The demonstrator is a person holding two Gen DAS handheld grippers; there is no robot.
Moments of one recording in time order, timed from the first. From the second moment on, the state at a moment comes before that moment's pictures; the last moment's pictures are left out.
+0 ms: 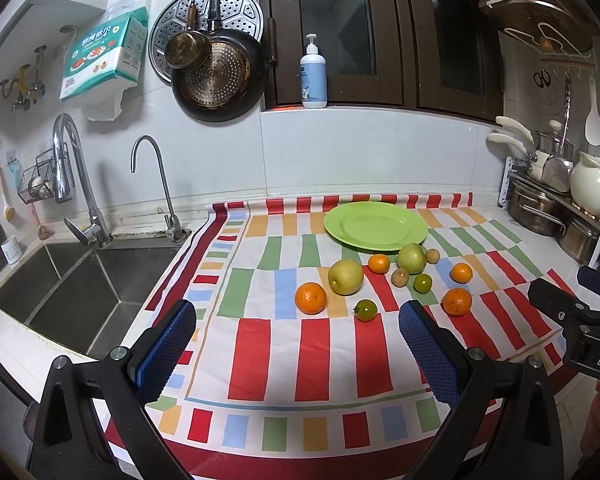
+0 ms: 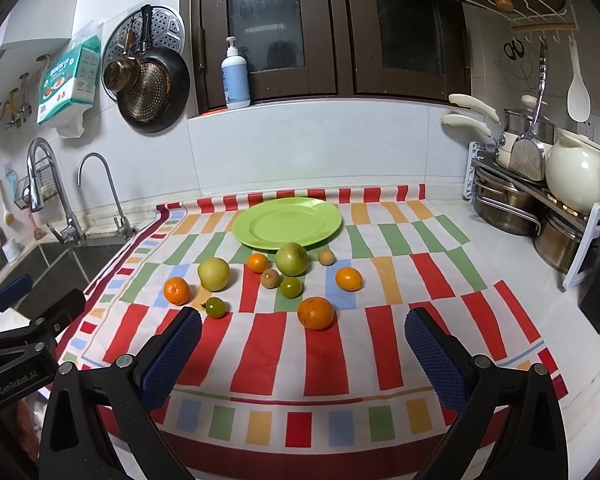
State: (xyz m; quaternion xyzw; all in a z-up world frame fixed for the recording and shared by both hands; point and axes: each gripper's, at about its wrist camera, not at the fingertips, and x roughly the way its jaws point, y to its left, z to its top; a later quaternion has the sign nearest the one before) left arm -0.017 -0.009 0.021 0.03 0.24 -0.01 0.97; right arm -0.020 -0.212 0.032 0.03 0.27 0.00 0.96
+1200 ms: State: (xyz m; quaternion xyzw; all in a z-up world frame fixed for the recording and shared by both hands) left arm 0.088 -0.046 -0.046 0.09 0.34 -0.10 0.93; right arm 0.071 -0.208 -0.043 -0.02 0.37 -0.01 0.93
